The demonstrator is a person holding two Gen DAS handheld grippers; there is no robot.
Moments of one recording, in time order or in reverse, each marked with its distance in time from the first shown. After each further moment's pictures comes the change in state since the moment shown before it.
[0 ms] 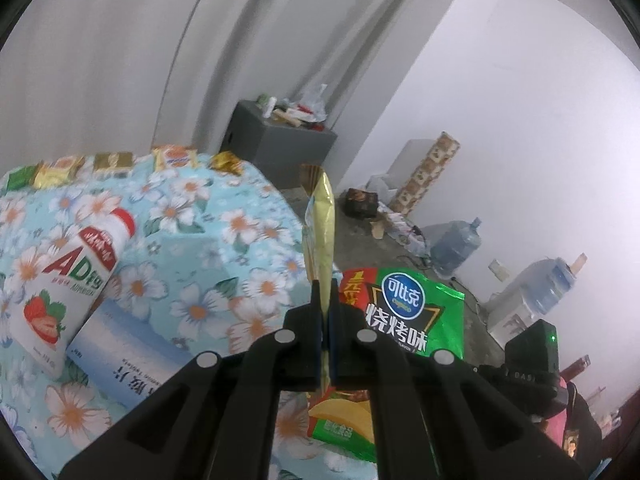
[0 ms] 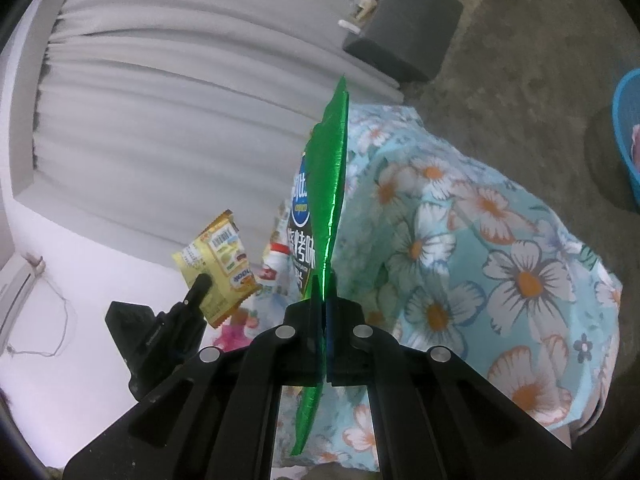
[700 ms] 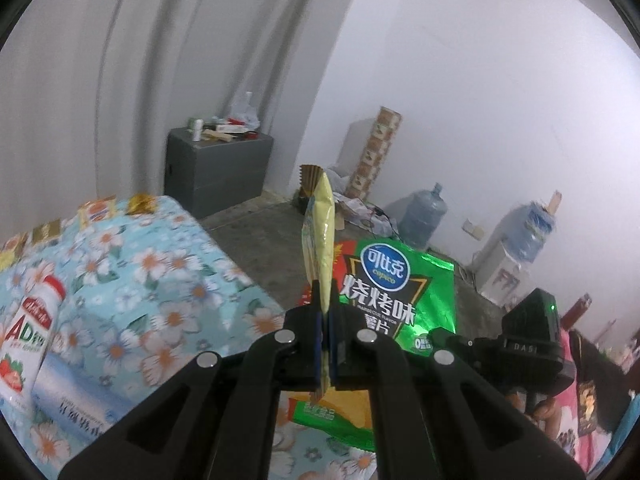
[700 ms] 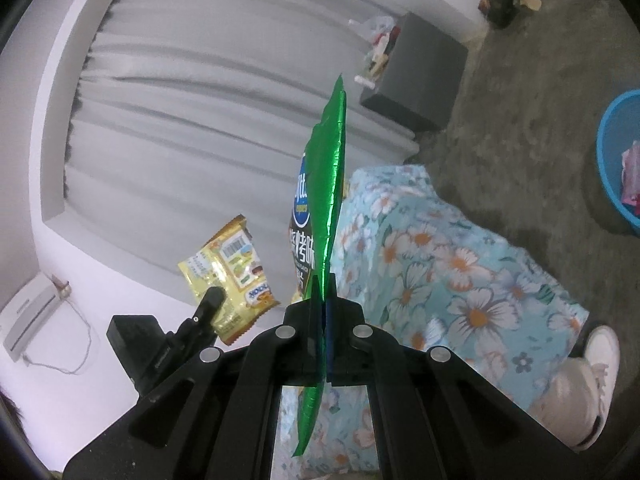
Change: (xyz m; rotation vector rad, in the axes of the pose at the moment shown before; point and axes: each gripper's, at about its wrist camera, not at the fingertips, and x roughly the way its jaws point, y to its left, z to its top) left arm 0.026 -0.115 -0.001 0.261 0.020 -0.087; right arm -0.073 -0.017 0.016 0.015 -0.178 0.102
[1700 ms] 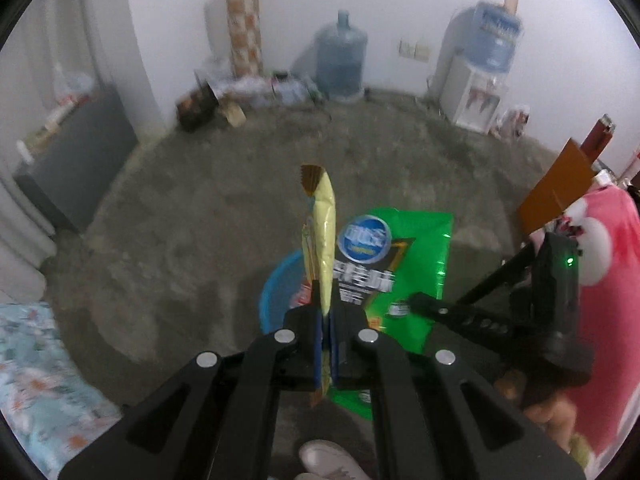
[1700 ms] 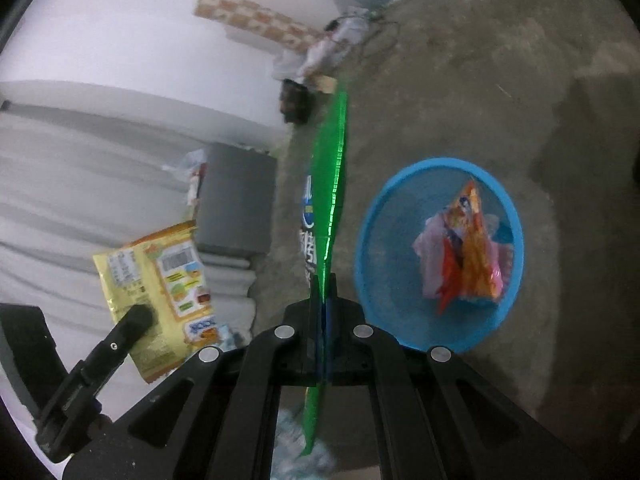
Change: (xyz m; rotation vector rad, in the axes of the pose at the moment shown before) left arm 0.395 -0.223 -0.053 0.476 0.527 -0.101; right arm -0.103 -0.242 0.097 0.336 -0.408 -0.488
